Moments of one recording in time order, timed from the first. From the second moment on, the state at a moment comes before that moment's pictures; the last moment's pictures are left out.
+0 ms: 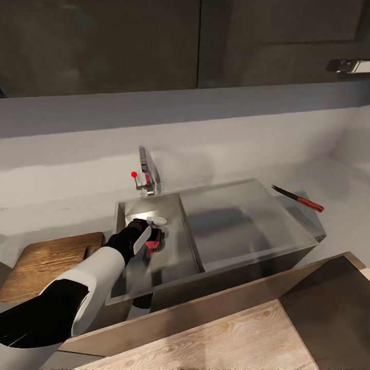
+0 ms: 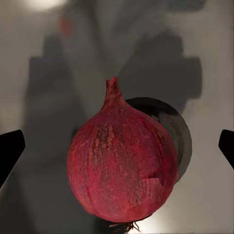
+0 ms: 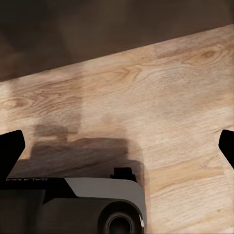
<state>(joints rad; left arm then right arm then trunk) -1.11 -0.13 -0.23 -0.37 0.21 0.63 0.17 -0.33 0.01 -0.16 -0.02 0.16 -0.52 -0.02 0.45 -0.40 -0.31</state>
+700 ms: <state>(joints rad) -1.11 -0.12 -0.23 -0.34 0.21 0.60 0.17 -0.33 0.01 -0.16 -0.02 0.16 -0.52 -0.02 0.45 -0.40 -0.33</state>
